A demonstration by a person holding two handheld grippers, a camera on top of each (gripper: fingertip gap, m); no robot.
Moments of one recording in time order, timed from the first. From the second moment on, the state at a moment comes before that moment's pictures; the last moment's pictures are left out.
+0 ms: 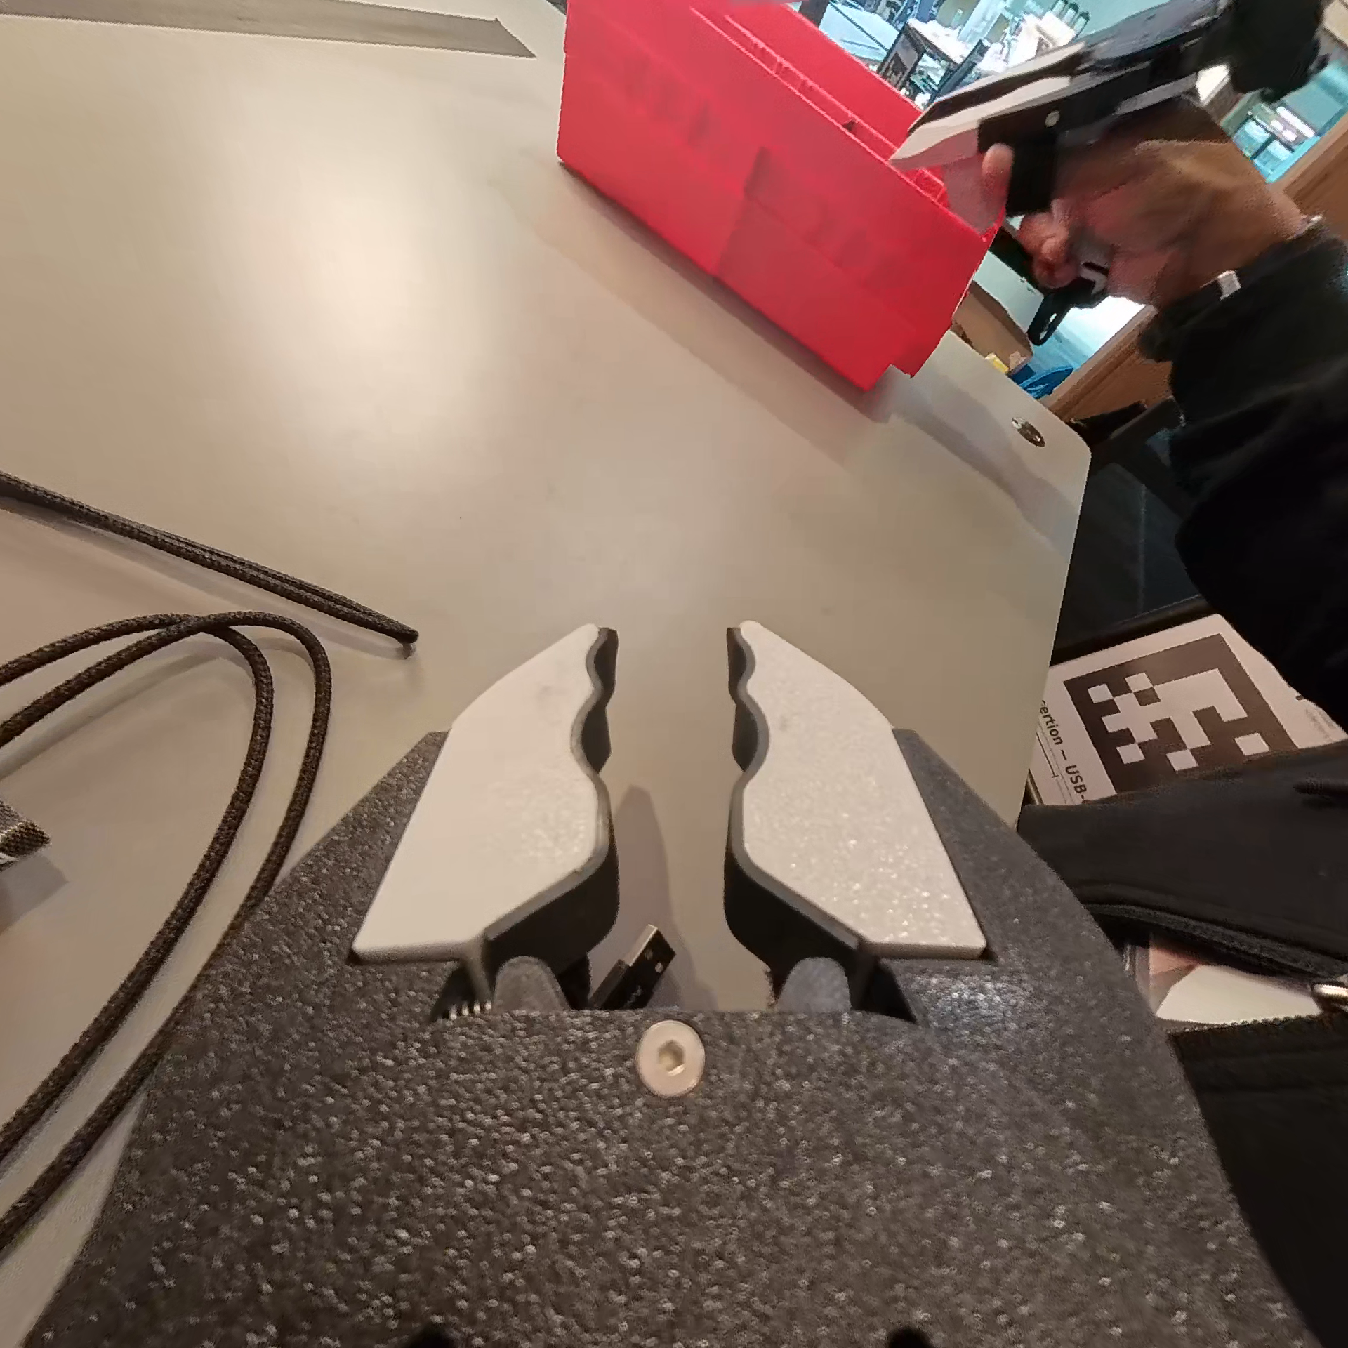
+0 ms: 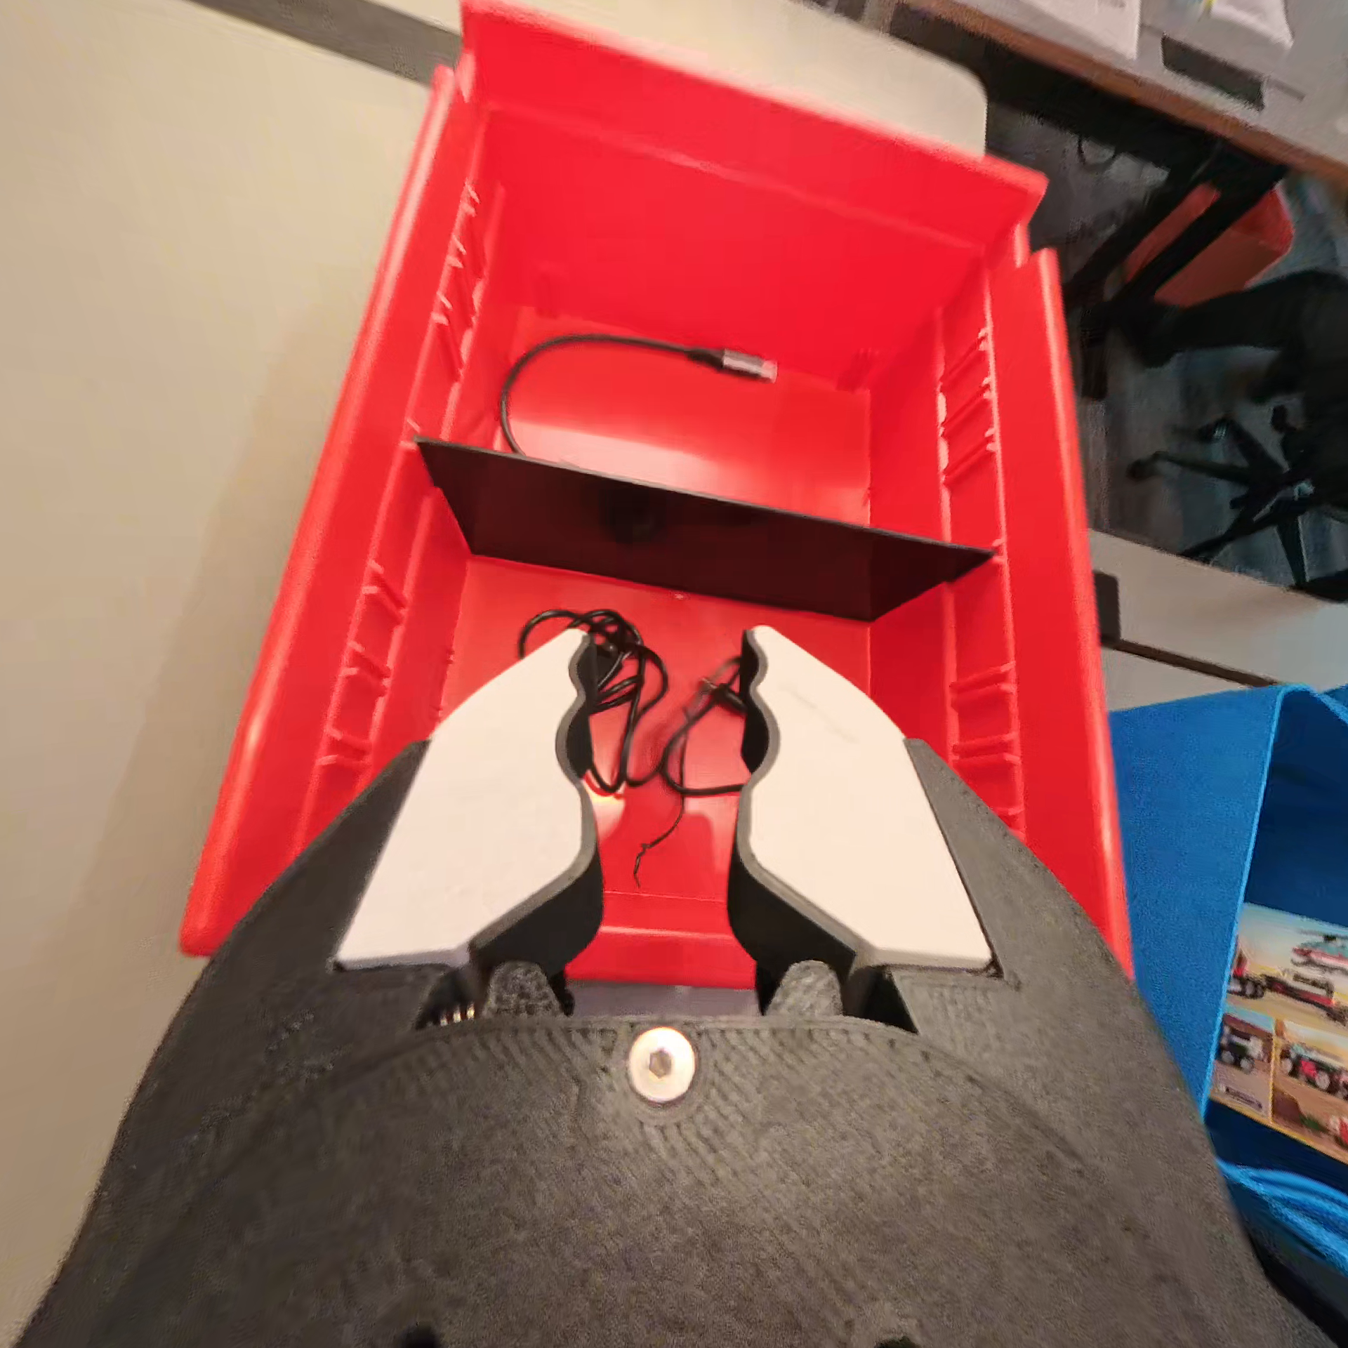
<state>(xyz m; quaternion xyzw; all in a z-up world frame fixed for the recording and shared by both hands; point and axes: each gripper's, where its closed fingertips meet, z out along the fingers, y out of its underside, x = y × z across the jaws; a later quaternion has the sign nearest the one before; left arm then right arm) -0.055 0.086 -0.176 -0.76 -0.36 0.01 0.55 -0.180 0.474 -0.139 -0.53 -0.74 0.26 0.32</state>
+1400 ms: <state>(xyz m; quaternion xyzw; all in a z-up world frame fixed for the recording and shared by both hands) -0.061 -0.133 -0.224 -0.70 -0.62 0.21 0.27 -0.042 0.175 -0.220 -0.14 -0.89 0.39 0.17</state>
